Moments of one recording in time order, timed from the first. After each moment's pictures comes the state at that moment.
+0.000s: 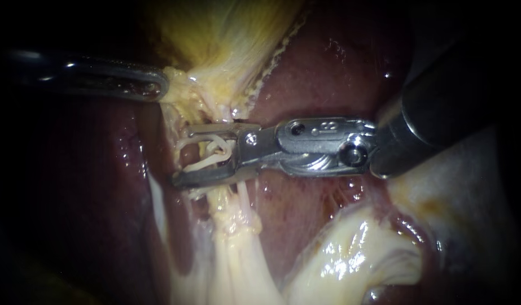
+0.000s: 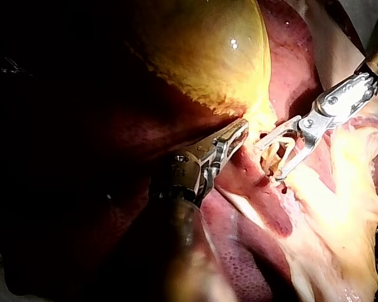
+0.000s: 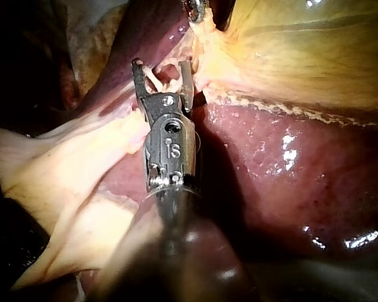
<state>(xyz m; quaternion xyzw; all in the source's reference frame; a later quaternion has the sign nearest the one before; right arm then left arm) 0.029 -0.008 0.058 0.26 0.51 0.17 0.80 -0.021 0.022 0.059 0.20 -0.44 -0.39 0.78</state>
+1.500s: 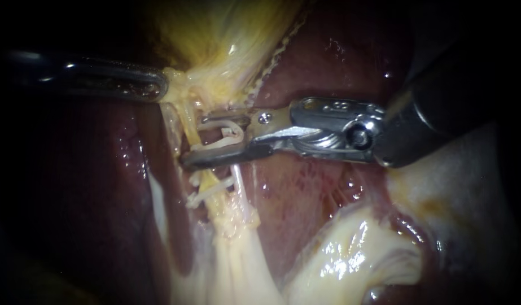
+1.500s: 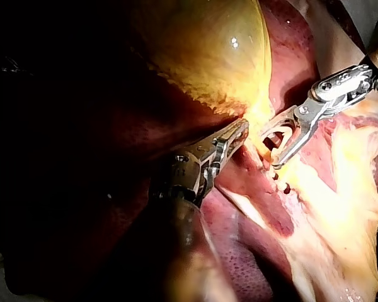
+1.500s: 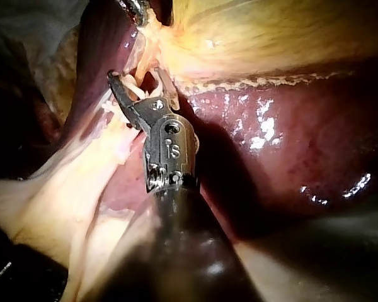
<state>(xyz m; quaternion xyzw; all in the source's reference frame) 0.028 -0.006 0.059 0.31 0.50 0.26 0.76 -0.021 0.021 0.060 0.20 -0.44 -0.39 0.78</state>
